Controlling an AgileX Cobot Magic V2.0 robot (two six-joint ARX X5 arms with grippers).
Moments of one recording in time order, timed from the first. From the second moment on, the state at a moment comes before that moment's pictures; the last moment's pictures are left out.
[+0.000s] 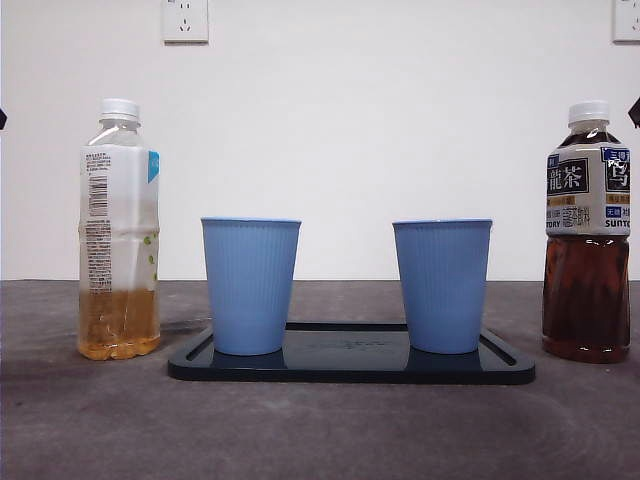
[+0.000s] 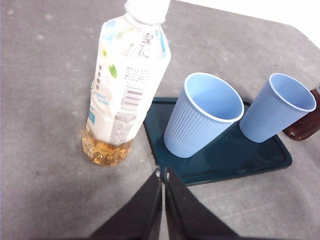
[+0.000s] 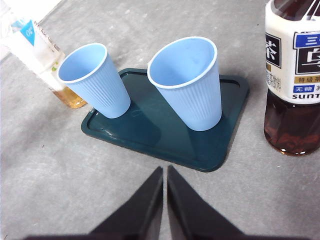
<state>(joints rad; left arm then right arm) -0.37 0.48 0.50 -0.43 0.11 -0.30 0.33 0.45 0.50 -0.52 -0.31 0.29</state>
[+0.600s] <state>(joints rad) 0.00 0.10 0.18 -0.14 -0.01 0.05 0.33 0.45 0.50 -0.52 -0.31 0.29</state>
